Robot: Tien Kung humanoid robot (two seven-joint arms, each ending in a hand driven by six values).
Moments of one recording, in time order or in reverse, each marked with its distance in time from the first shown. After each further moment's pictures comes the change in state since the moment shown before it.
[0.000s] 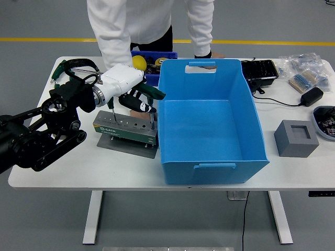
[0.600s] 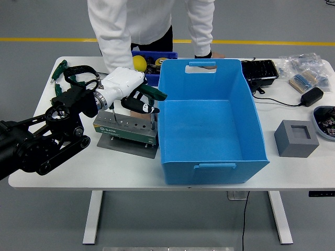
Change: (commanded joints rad) left arm 0.013 -0.019 0.036 0.017 -0.043 0.103 0.013; right arm -0.008 0.002 0.005 0.001 -0.006 -0.001 -0.002
